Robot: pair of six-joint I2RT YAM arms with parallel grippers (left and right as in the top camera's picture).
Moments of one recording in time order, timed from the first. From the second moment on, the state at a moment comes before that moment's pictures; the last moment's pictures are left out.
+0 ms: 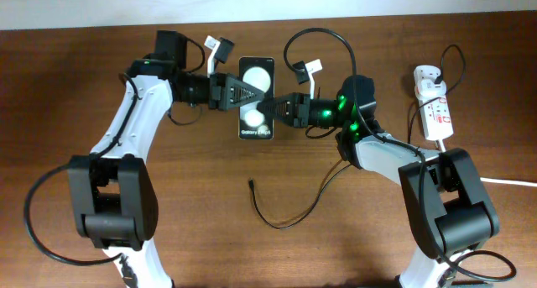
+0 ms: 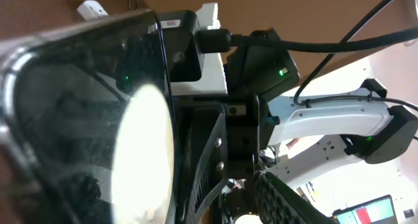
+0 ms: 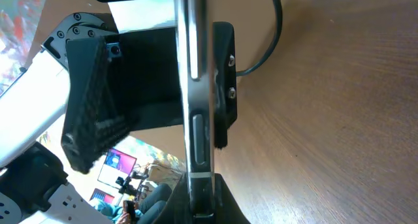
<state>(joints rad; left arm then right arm) -0.11 2.01 1.65 -0.87 1.46 0.30 0.30 1.90 0.96 0.93 -1.13 1.05</state>
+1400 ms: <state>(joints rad) -0.35 1.99 1.45 -0.91 0.05 -0.33 0.36 1.89 0.96 -0.25 -0.75 0.36</state>
